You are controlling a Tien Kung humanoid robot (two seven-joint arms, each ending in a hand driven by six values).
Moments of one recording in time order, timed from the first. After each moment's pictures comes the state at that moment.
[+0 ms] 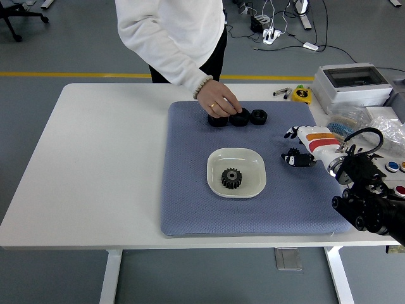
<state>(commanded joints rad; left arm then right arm) -0.16 0.11 -0.55 -0.24 0.92 0.17 0.18 0.92 -0.11 0.05 0.32 -1.31 -0.51 0.22</state>
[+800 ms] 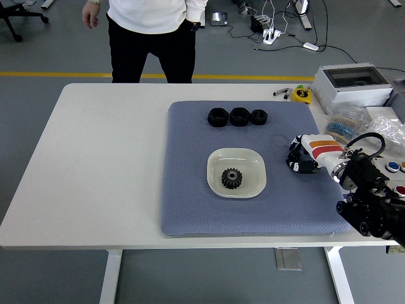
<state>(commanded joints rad) -0.17 0.11 -0.55 -0.24 0.91 0.17 0.18 0.89 -0.13 0.09 0.31 -1.37 -0.46 0.20</state>
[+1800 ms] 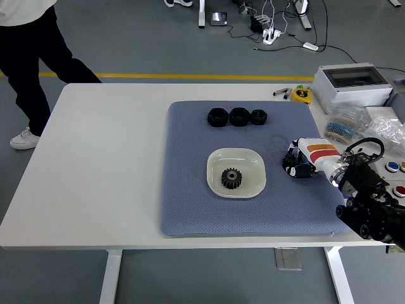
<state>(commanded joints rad) -0.15 0.11 -0.55 -0.24 0.92 0.17 0.18 0.89 -0.14 0.02 0.36 -1.25 -0.49 0.26</state>
